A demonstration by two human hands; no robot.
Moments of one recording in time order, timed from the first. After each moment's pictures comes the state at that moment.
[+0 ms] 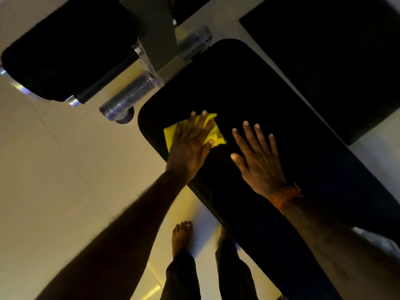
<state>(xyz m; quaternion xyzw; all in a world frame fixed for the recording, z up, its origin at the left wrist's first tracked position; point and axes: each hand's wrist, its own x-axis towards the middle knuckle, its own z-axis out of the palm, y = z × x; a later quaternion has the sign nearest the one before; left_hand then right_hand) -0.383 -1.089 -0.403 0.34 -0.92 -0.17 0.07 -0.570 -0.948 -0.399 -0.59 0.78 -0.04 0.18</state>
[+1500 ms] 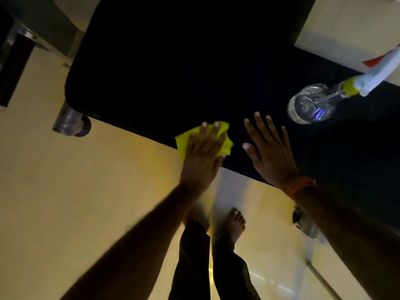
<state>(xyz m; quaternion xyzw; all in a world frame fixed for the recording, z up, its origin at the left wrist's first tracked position) -0.361 -0.853 -0.414 0.11 -0.99 -0.13 0.02 -0.502 -0.681 -0.399 -0.38 0.90 -0.12 0.18</state>
